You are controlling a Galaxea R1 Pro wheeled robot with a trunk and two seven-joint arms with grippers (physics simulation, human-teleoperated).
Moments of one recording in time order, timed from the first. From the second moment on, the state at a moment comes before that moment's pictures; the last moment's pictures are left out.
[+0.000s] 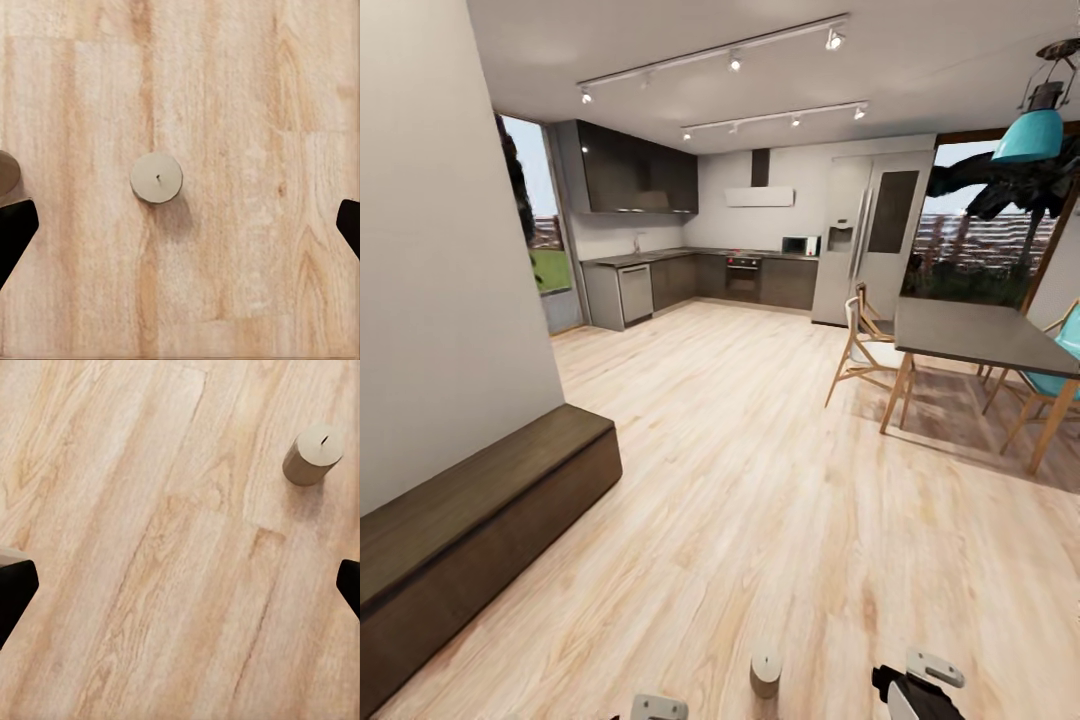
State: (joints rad) left arm -0.03 -0.12 -0.34 -0.94 0.07 0.30 0.32; right arm -0.46 -0.01 -0.43 -0.32 0.06 0.16 -0.30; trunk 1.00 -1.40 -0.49
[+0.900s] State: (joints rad) left arm -0.03 -0.11 -0.34 -0.93 0.07 0.30 0.32; right arm -0.46 0.00 -0.42 -0.30 0.06 0.15 -0.29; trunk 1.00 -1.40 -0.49
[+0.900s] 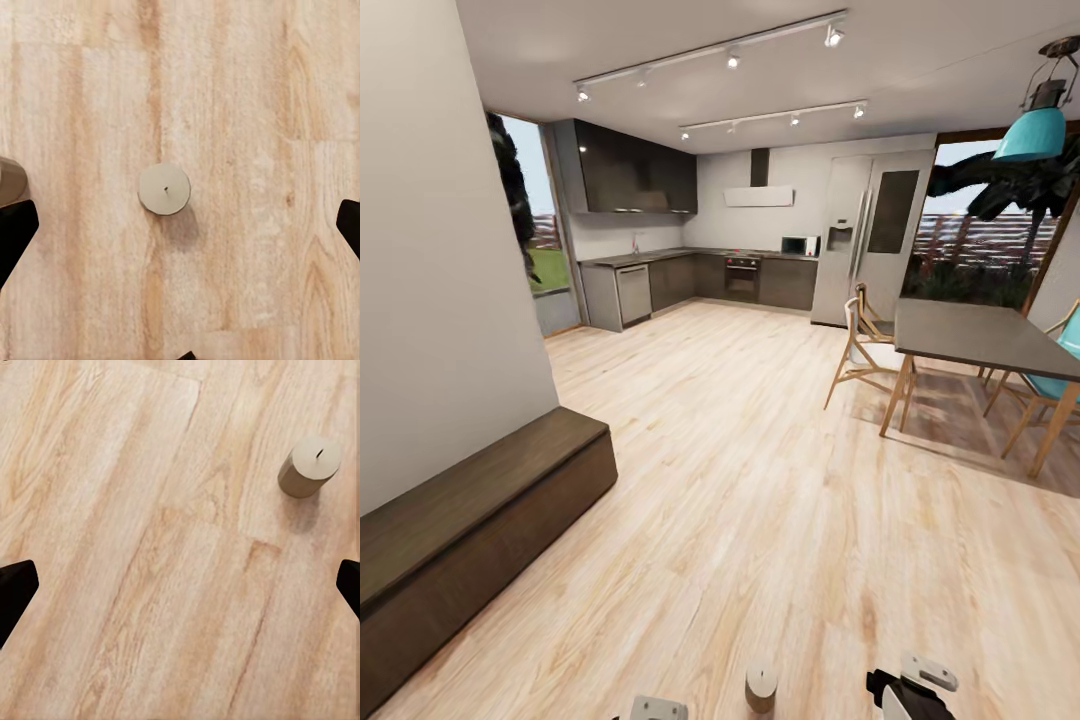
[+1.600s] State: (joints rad) left arm -0.03 -0.12 -0.34 -0.94 0.08 0.30 0.32; right arm -0.46 0.00 -0.43 -0.30 0.06 0.14 -0.29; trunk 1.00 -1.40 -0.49
